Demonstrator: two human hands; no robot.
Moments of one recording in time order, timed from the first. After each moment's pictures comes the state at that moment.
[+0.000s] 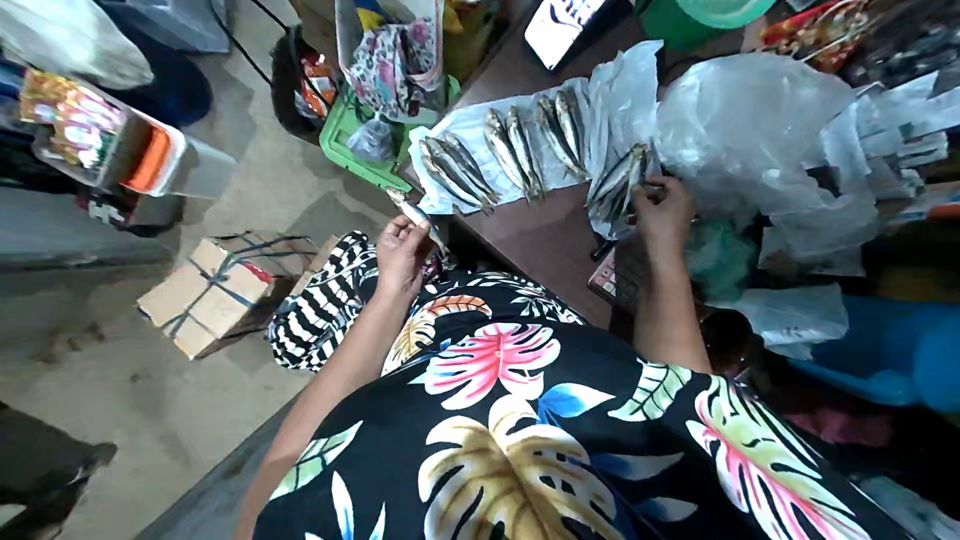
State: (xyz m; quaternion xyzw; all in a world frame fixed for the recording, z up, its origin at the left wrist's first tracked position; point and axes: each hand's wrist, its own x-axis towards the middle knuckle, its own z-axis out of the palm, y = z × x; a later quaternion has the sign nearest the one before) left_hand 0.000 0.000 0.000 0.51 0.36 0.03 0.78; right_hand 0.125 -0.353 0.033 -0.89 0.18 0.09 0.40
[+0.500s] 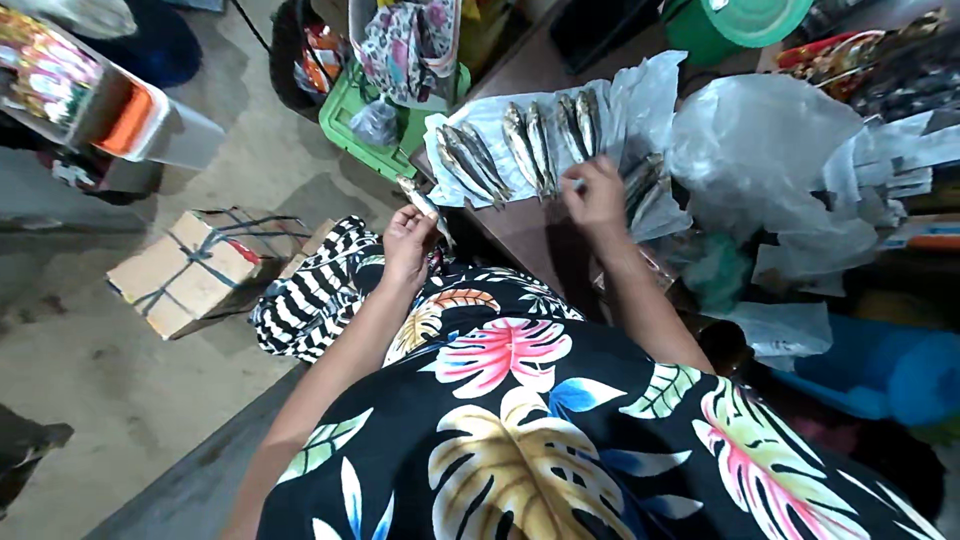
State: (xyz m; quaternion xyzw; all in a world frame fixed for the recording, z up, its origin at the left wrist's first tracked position) left_hand -0.001 0.006 -0.009 0.47 0.37 0.04 0.80; right_hand 0.134 -0.254 0.040 -0.95 -0.13 0.13 0.27
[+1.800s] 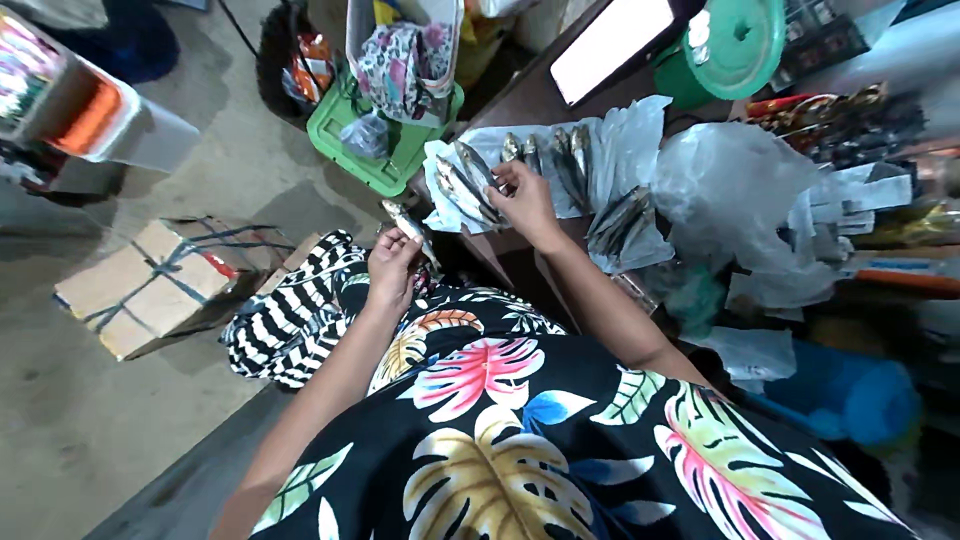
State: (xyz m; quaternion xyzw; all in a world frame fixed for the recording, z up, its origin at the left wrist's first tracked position) left_hand -0.001 0.022 -0.016 0.47 0.38 0.03 0.80; right_hand 0.161 -0.160 0.015 -0.88 -0.13 0.20 0.41
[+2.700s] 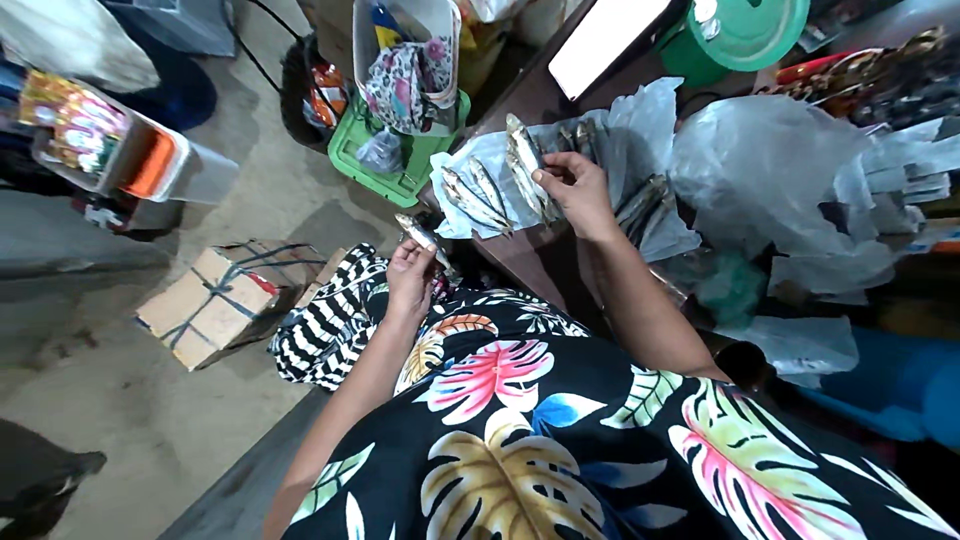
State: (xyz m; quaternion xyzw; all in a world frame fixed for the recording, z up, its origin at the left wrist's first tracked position) left_hand 0.000 0.022 -0.020 0.46 0.38 0.04 0.80; right_hand 0.172 -0.206 0.037 -0.80 -0.01 0.18 0.57
